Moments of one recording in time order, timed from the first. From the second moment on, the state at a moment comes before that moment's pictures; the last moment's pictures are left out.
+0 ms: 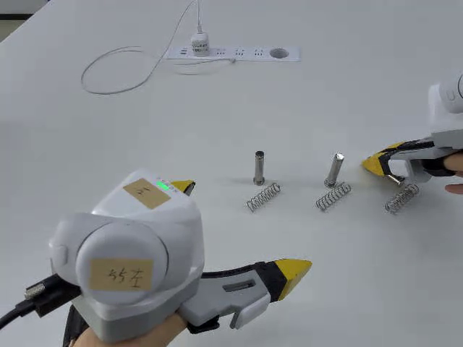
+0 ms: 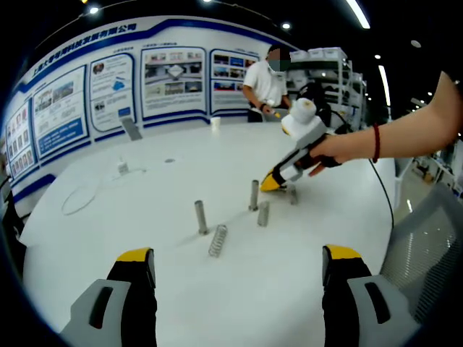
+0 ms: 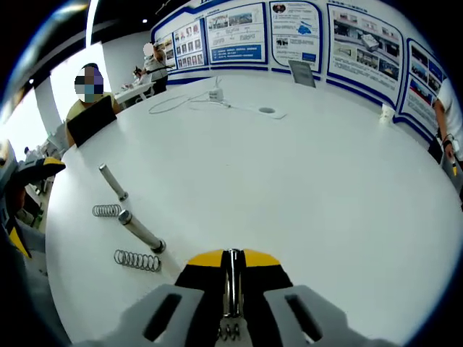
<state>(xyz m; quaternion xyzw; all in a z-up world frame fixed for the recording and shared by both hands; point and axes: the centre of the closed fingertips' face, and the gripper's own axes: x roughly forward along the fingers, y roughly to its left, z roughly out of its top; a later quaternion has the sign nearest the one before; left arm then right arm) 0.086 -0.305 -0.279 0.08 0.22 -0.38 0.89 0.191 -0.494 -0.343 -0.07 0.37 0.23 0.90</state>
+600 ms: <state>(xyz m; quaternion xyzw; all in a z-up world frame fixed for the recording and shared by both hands) 0.087 -0.303 -0.277 0.09 0.22 -0.38 0.90 0.186 -0.502 -0.326 -0.07 0.36 0.21 0.90</state>
